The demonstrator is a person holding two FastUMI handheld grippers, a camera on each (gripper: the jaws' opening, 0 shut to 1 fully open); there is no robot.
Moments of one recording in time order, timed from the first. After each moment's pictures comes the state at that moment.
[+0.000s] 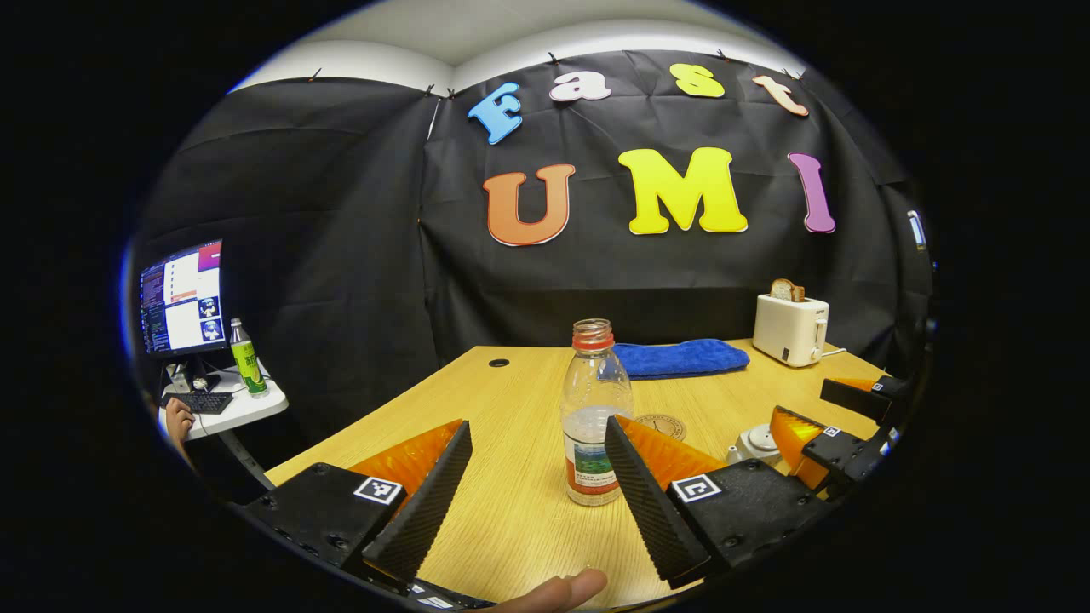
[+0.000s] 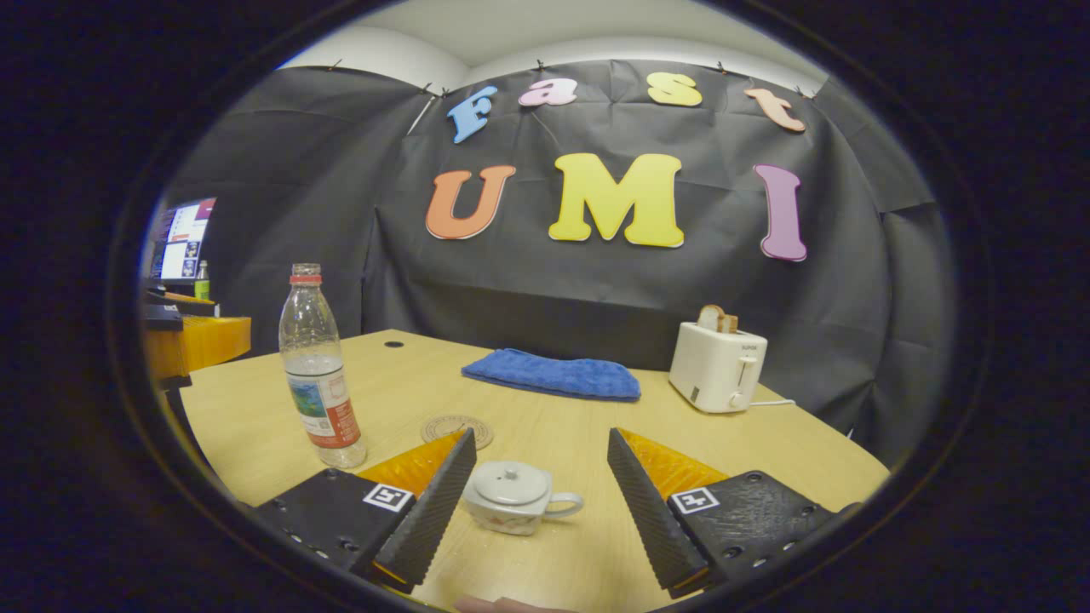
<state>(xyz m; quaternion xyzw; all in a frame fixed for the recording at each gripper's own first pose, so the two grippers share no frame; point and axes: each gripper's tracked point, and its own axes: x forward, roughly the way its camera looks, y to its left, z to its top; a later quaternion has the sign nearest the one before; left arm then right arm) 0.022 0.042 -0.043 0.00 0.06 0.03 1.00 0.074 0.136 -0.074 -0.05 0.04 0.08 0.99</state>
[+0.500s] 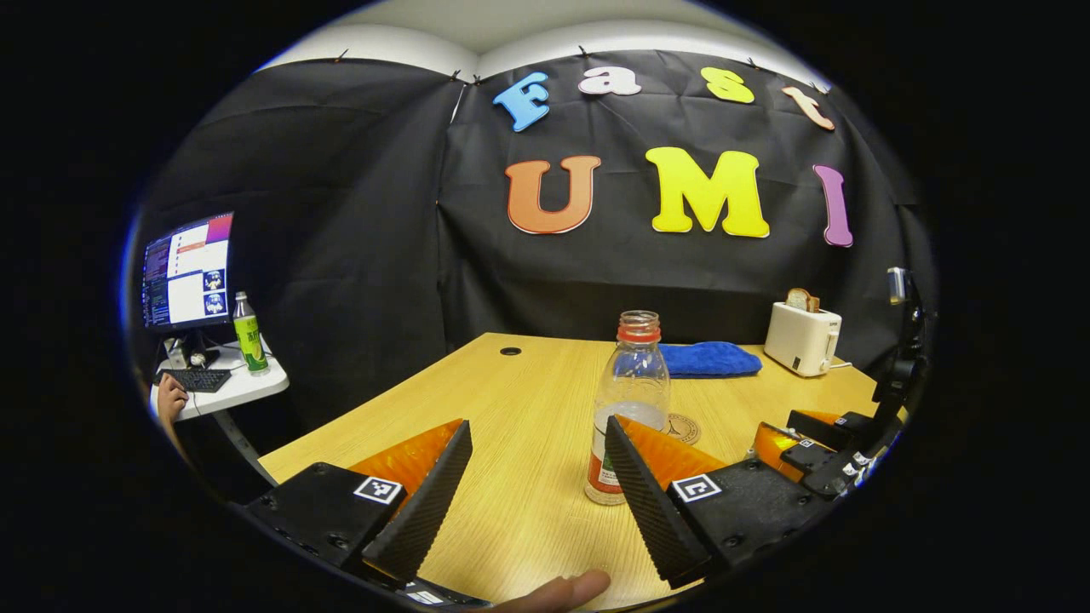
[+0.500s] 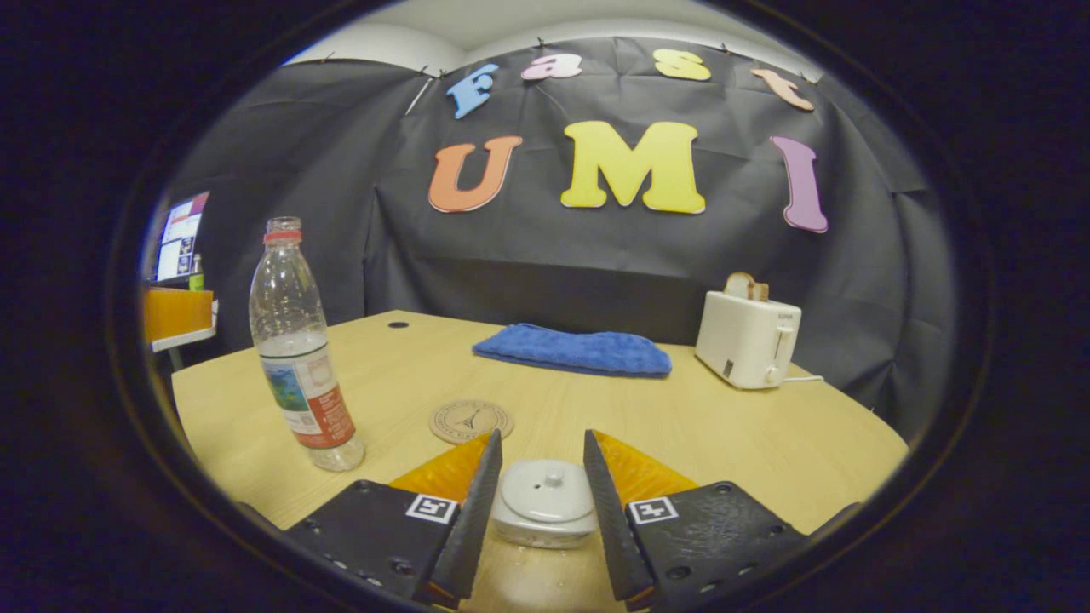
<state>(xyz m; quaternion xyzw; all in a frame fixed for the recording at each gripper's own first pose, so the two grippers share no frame) 0.030 0.066 -0.053 -0.04 0.08 0.04 1.00 0.107 0.154 -0.106 -0.04 0.08 0.09 0.99</state>
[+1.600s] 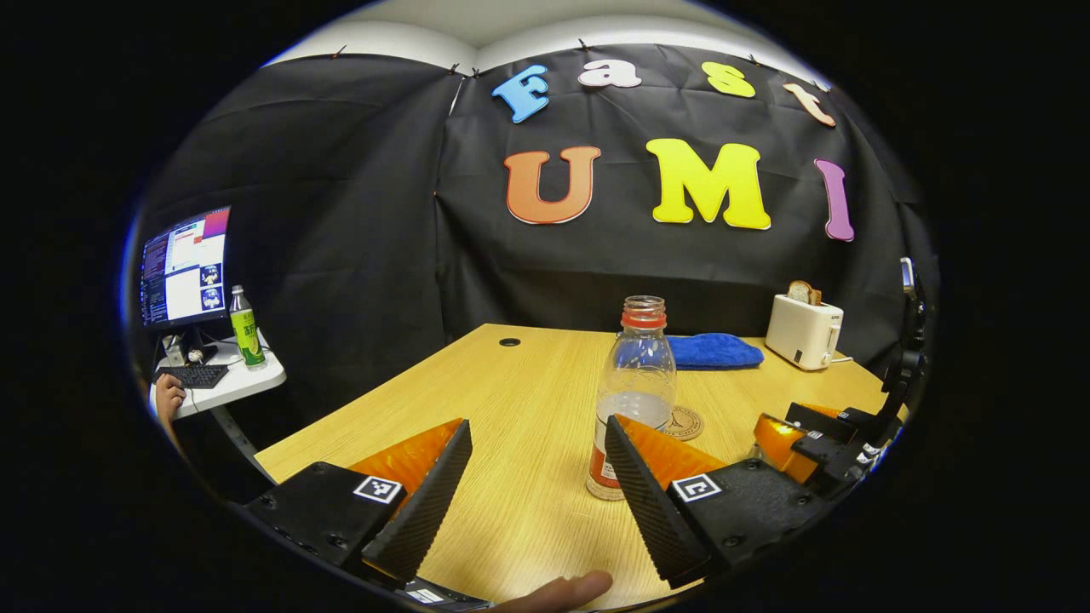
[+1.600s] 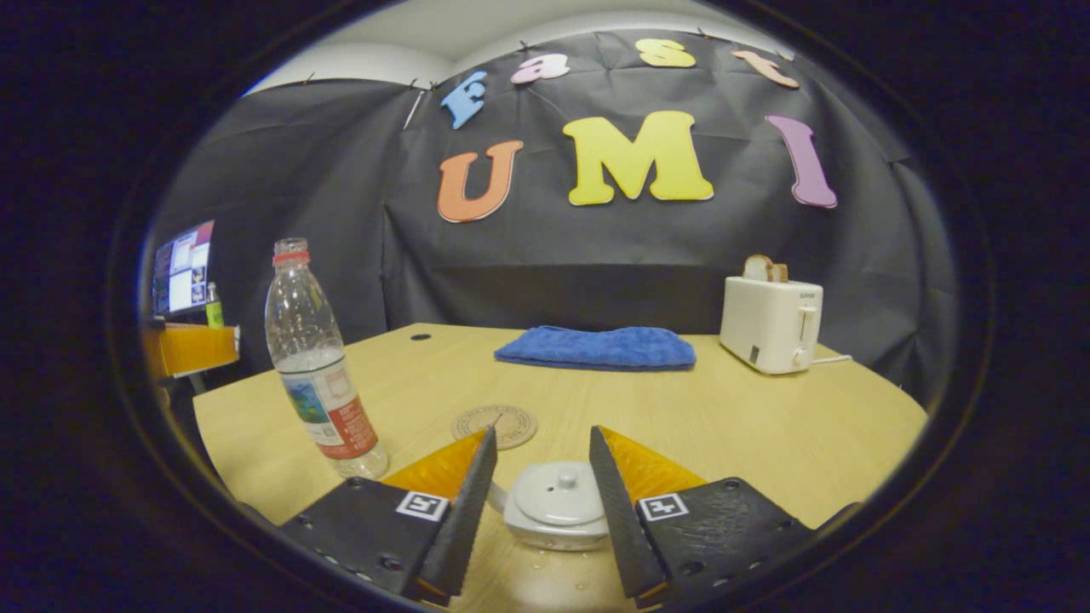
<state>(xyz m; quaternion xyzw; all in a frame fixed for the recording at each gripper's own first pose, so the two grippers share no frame) 0.030 0.065 -0.061 -0.04 0.09 0.03 0.99 0.110 0.155 -0.106 0.01 0.08 0.12 0.99</state>
